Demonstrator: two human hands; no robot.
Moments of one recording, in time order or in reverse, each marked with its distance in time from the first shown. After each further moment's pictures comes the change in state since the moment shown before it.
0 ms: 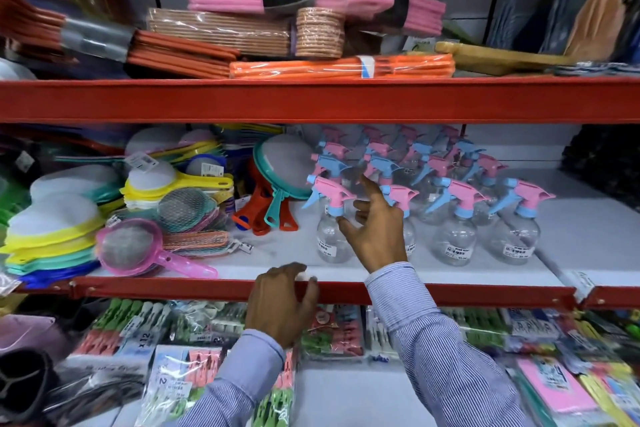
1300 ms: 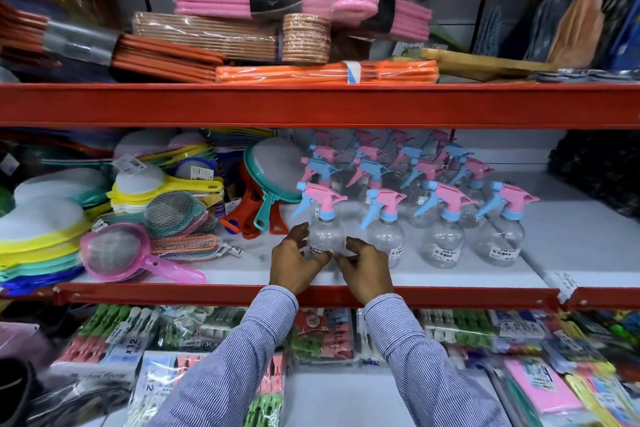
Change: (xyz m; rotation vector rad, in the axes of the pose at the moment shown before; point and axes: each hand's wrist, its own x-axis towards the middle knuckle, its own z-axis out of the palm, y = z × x) left_hand 0.064 0.028 0.033 -0.525 -0.056 -0.253; right_hand -0.025 0.068 0.017 -0.028 -0.220 0.197
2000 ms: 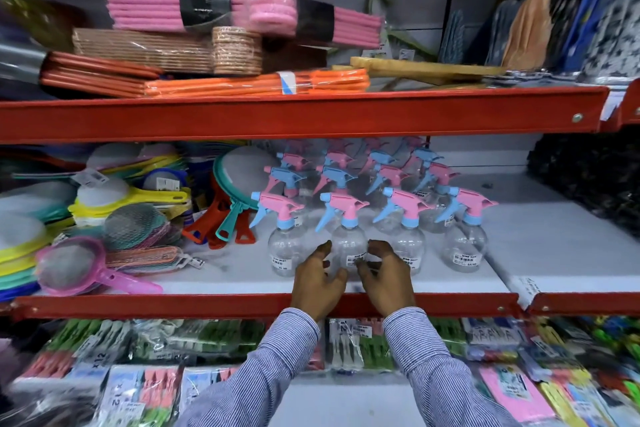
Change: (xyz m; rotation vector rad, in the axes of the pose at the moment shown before) left_hand -0.032 0.047 0.090 0.040 -0.153 0.013; right_hand 0.007 0.058 -0.085 0.011 0.111 -0.037
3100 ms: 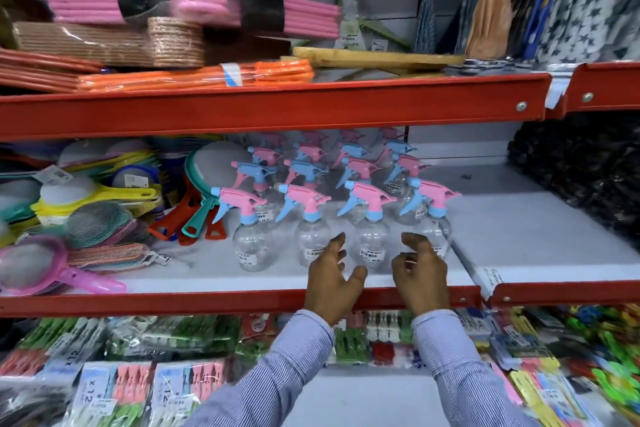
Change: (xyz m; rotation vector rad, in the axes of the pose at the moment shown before) left_hand -0.016 0.045 0.072 -0.150 -0.025 0.072; right_hand 0.003 0.050 -0.090 -0.041 0.195 0.061
